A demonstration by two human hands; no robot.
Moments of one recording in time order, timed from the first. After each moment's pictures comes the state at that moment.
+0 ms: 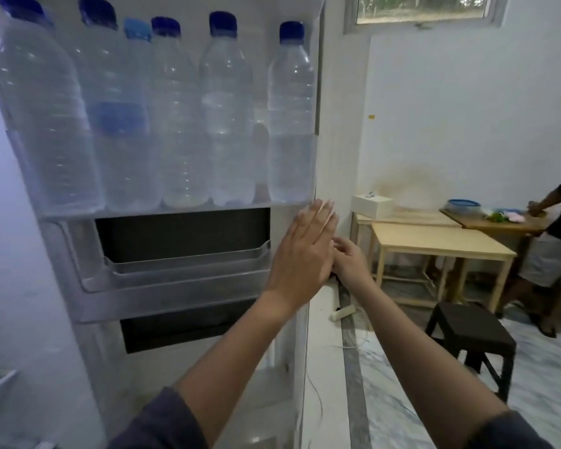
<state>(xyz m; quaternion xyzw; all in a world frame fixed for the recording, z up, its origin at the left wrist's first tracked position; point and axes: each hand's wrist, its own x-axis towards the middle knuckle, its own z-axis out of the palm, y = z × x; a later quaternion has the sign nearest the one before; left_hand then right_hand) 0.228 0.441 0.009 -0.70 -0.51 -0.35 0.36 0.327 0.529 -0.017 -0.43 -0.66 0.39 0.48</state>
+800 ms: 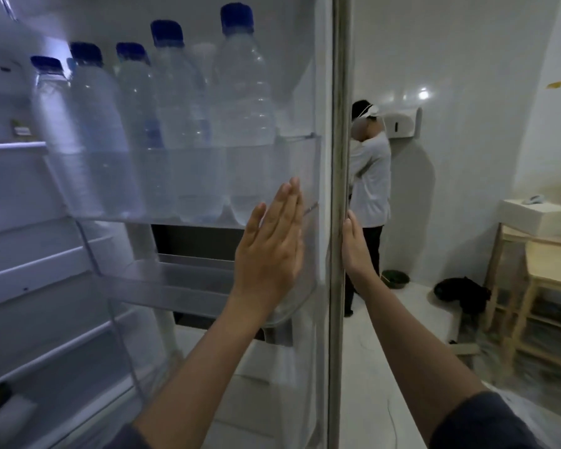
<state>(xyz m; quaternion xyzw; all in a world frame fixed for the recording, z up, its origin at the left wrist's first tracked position) 0.241 0.479 0.037 -0.44 -0.65 -0.17 0.60 0.287 0.655 -0.002 -0.21 -0.69 0.54 0.44</state>
